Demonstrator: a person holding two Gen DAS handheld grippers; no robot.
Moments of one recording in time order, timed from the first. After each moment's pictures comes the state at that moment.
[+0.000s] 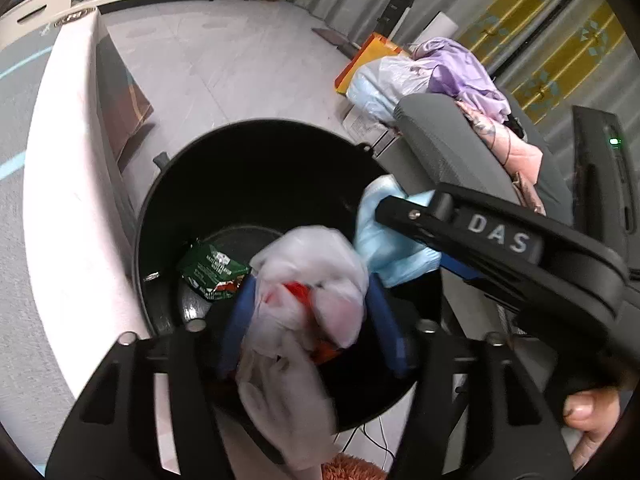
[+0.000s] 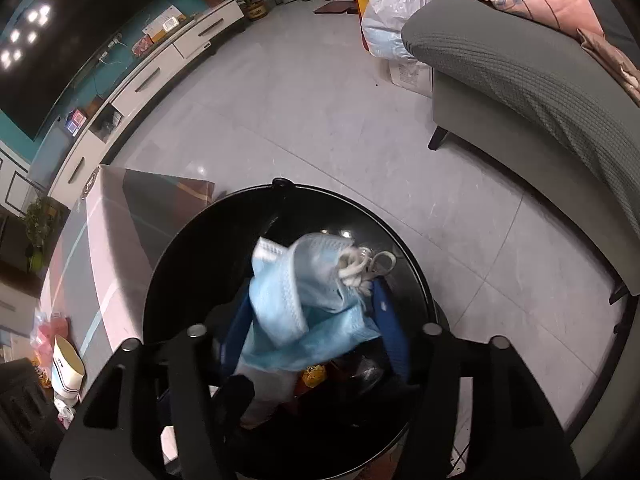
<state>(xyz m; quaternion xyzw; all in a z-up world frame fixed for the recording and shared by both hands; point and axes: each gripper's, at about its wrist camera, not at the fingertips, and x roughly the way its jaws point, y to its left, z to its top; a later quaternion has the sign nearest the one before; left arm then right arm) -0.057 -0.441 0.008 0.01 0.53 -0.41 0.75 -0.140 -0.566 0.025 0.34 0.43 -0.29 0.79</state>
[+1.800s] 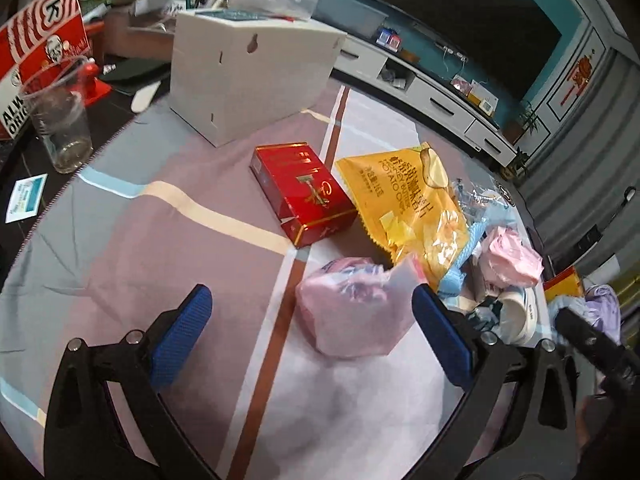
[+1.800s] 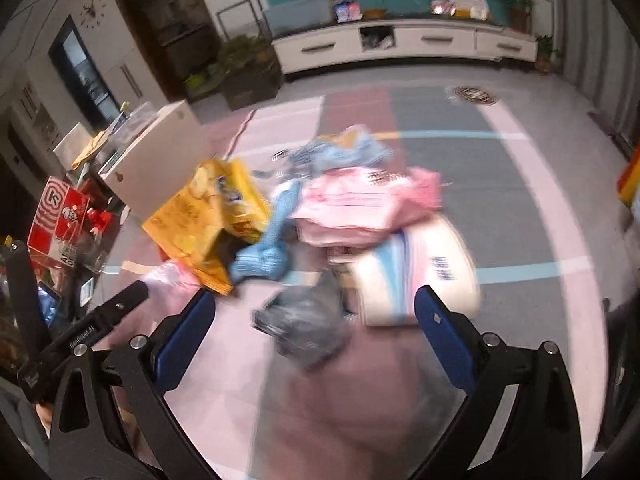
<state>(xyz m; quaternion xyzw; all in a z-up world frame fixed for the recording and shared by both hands) 0.061 0.092 0.042 -0.19 0.44 -0.01 0.88 0.048 -0.164 0.071 0.11 0.46 0.09 0.88</state>
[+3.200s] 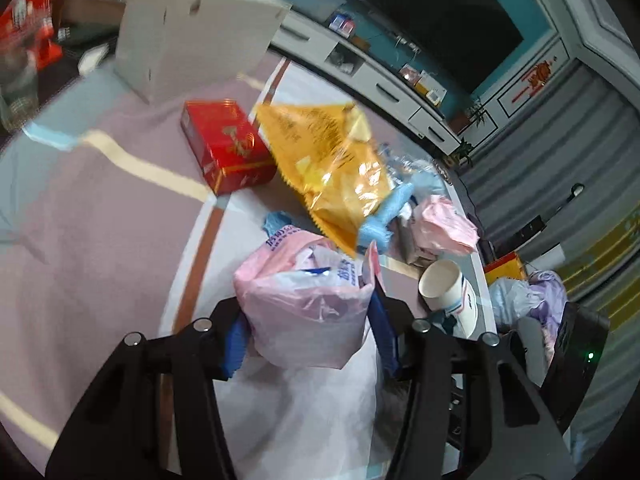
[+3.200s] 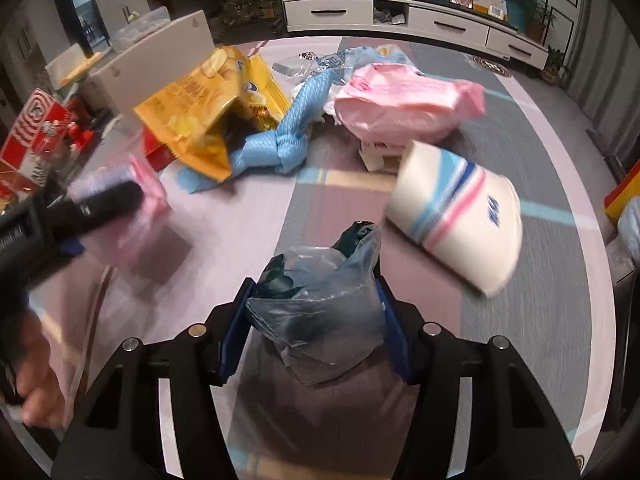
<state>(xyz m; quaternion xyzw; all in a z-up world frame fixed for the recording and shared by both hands) 0.018 0.073 0.038 -0.23 0.42 -0.12 0.87 -0.008 -0.131 0.018 0.02 0.49 0.07 0.87</state>
